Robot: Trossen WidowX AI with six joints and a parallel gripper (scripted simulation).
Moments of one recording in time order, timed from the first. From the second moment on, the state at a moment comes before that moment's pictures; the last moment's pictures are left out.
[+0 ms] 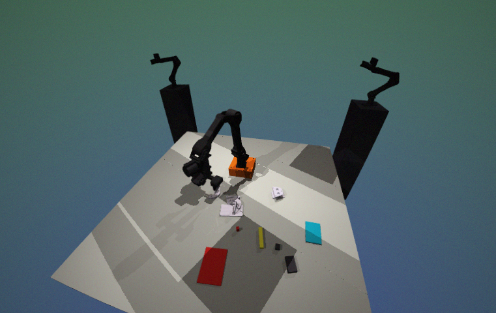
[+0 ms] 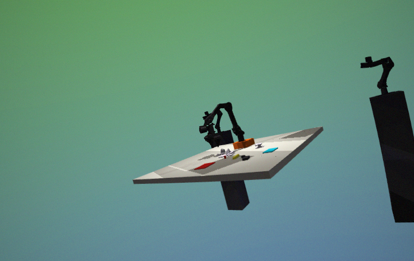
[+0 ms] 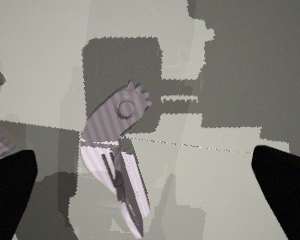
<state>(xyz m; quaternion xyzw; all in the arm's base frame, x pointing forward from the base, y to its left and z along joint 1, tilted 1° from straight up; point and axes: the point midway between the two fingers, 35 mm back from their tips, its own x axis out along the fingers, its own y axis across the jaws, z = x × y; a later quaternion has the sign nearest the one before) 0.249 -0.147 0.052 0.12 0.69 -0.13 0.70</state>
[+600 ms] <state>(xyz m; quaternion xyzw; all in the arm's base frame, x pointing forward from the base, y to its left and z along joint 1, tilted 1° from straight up) 0.247 -0.146 0.056 0.13 0.70 -0.13 0.70</state>
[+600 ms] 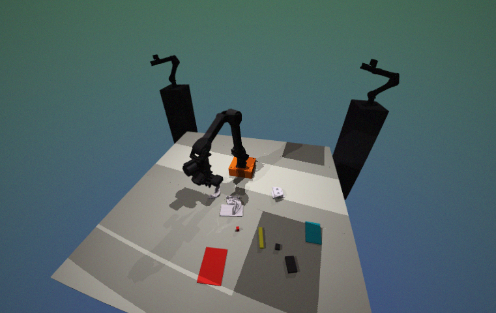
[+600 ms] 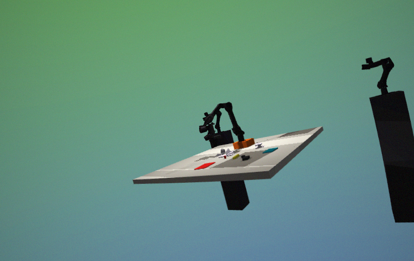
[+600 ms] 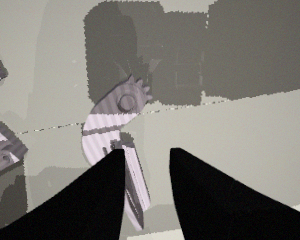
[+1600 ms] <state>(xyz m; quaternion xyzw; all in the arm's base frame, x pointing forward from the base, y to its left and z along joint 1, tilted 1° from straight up) 0.248 -0.146 0.056 0.13 0.70 -0.13 0.70</state>
